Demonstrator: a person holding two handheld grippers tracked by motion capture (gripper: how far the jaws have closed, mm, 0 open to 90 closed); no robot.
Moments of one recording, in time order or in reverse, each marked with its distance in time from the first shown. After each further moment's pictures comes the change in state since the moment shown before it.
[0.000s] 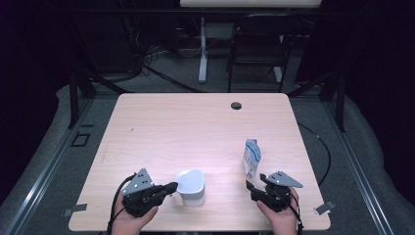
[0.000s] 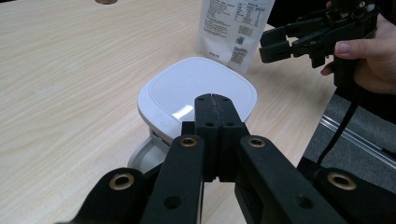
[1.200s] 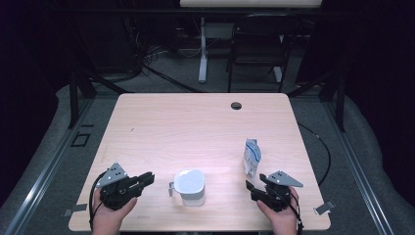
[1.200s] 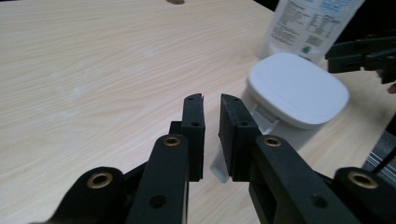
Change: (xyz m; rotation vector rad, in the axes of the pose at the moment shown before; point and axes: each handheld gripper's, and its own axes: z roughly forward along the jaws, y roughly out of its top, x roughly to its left) left arm 0.056 -0.026 -0.032 -0.049 0.158 -0.140; right arm -0.001 0.000 0.001 0.005 0.012 0.009
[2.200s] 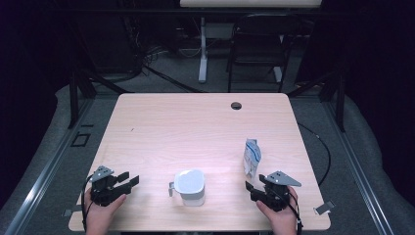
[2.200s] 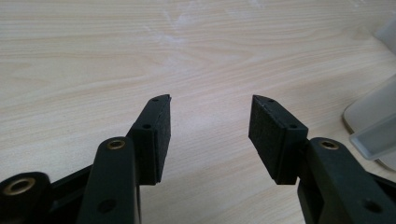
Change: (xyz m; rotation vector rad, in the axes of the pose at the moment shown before) left arm 0.065 -0.050 0.014 0.078 0.194 -0.178; right arm -0.001 -0.003 0.005 0.023 0.003 -0.006
